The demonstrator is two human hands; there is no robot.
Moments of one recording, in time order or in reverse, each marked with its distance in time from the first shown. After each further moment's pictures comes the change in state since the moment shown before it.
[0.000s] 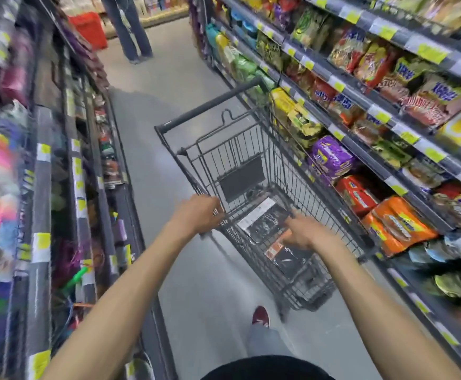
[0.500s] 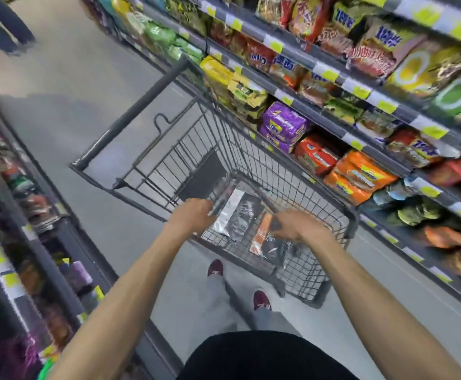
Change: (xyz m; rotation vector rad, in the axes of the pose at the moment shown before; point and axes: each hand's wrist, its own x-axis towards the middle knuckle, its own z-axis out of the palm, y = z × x) left_hand 0.175 0.007 0.023 0.057 -0.227 0.248; right_hand 0.077 0.038 0.004 0.201 -0.062 0.228
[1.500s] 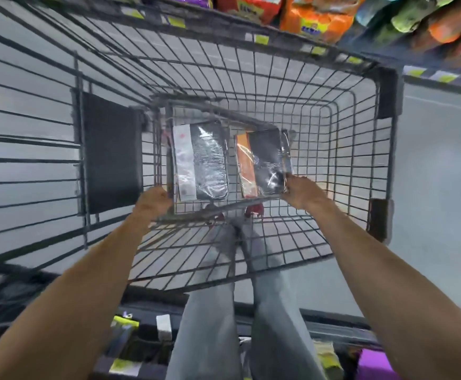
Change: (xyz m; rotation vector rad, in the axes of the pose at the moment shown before) left_hand 0.251 -0.079 0.182 -0.103 -0.475 -0.149; right_hand 0.149 0.052 0.231 0.672 -0.148 0.618
